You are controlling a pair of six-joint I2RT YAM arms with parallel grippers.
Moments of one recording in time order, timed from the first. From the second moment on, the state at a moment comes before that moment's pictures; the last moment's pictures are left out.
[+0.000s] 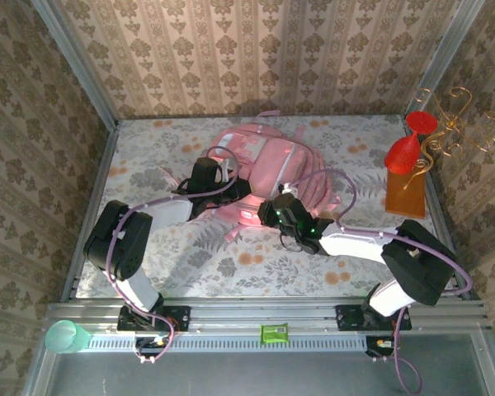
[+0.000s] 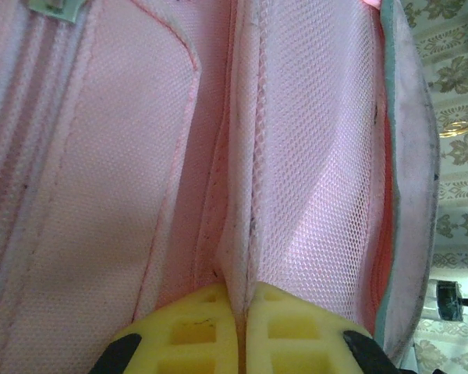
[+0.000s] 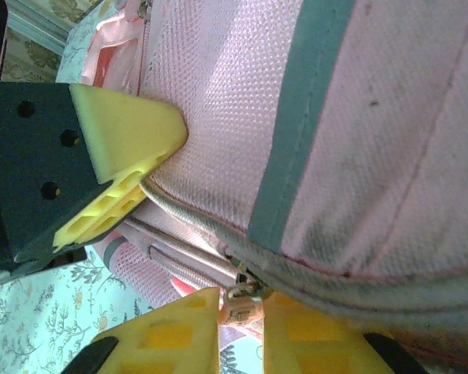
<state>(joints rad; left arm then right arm) -0.53 1.68 0.88 0.24 0.55 -0.78 0.79 1.51 0.70 0.24 0.20 0.93</state>
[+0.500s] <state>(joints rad) -0.53 1.68 0.88 0.24 0.55 -0.77 0.79 1.51 0.74 0.16 0.26 0.95</state>
